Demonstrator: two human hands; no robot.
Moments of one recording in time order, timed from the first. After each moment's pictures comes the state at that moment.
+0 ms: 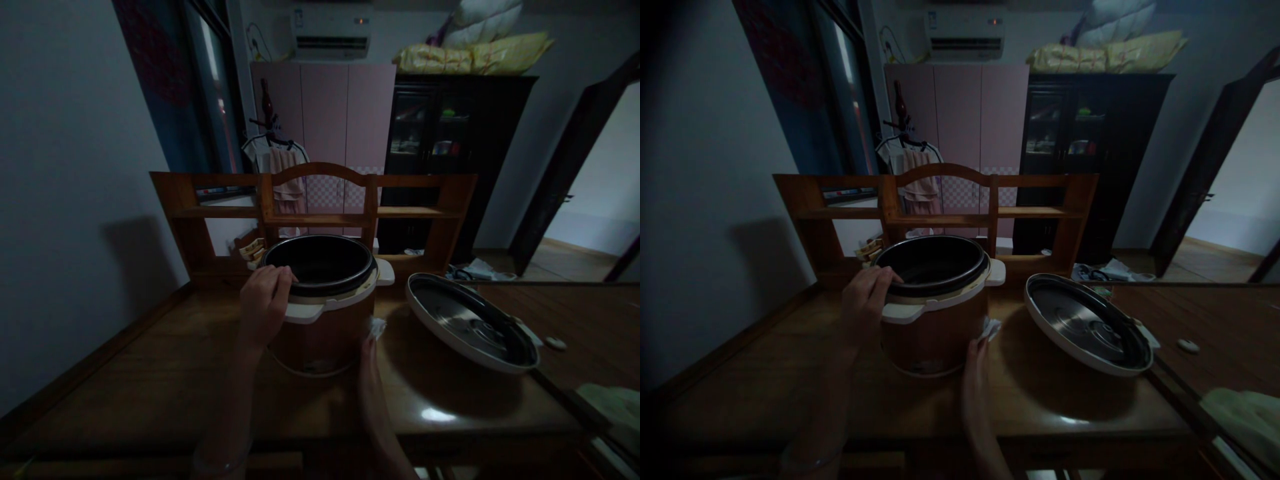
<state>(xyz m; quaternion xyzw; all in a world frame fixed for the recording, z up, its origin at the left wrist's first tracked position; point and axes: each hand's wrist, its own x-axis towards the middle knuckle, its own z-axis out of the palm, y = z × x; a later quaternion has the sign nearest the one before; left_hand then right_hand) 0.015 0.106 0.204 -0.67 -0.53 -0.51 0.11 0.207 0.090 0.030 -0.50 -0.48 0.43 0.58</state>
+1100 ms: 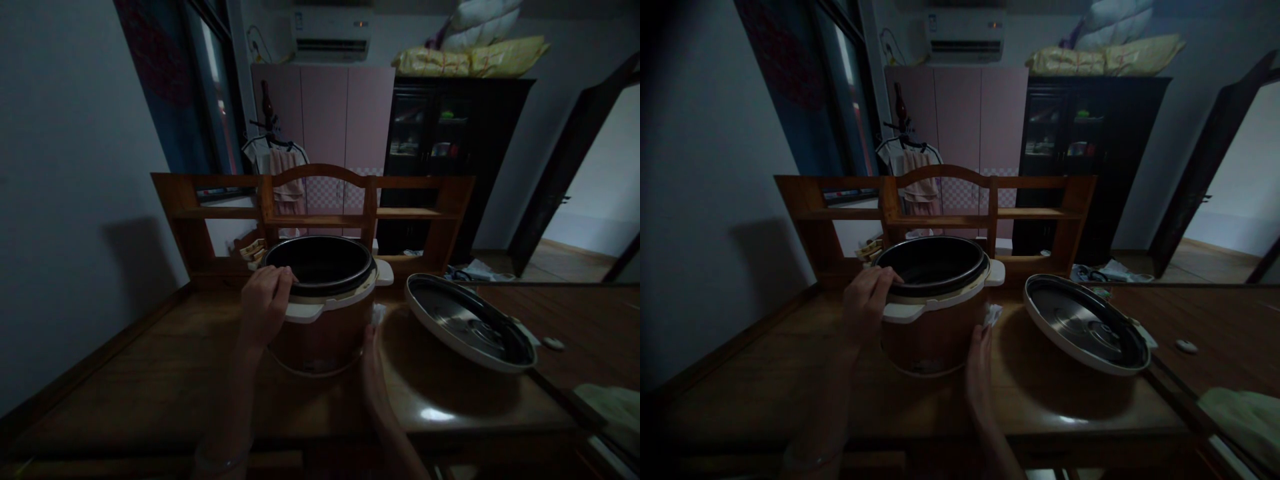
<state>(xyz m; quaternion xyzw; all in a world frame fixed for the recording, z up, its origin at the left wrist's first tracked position) 0.015 0.106 0.203 -0.67 -0.52 -0.52 0.10 0.211 0.099 0.060 -0.50 -0.46 0.44 0.60</state>
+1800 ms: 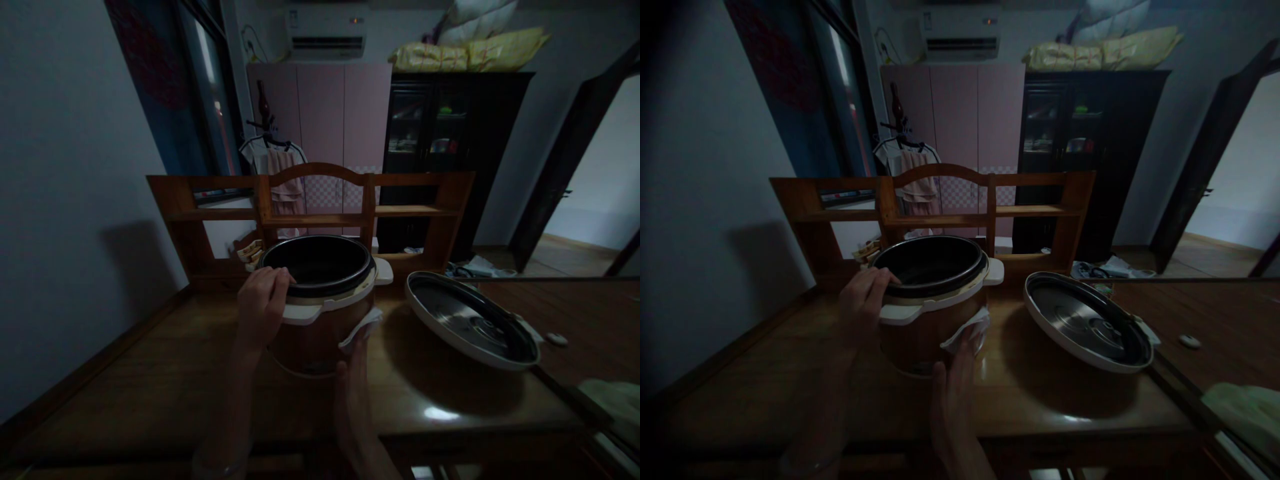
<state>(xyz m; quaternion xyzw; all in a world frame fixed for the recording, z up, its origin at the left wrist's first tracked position) 0.013 0.107 0.202 -0.67 -0.53 -0.51 0.10 0.176 0.062 0.040 -0.45 -0.60 0.29 0.59</state>
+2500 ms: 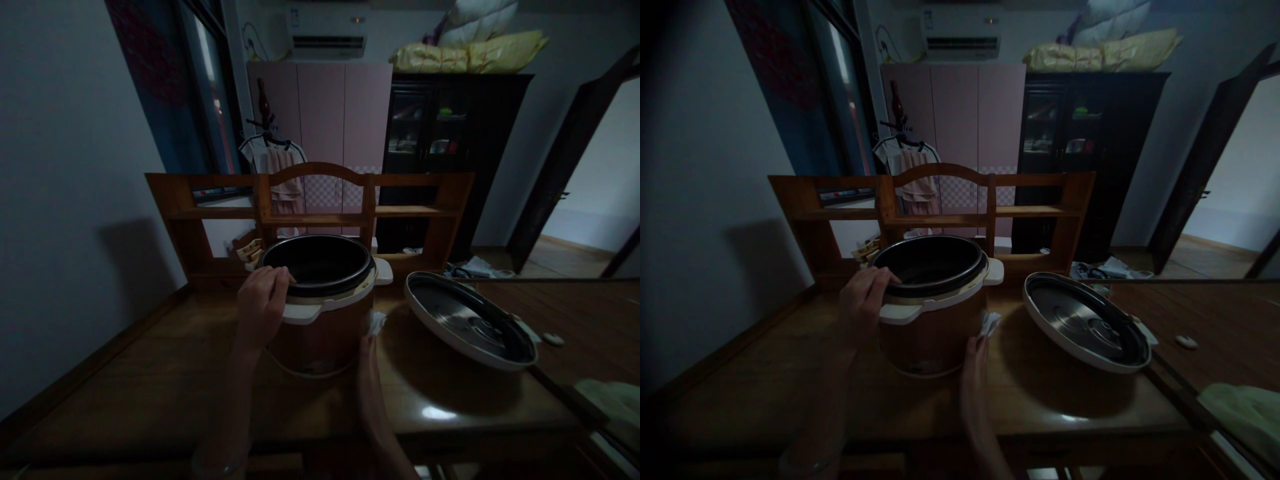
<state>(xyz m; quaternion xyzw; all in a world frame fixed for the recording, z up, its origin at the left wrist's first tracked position) 0.015 0.106 0.204 -0.67 -0.53 -0.52 0.10 0.204 0.087 0.040 -0.49 -0.44 0.45 0.60</state>
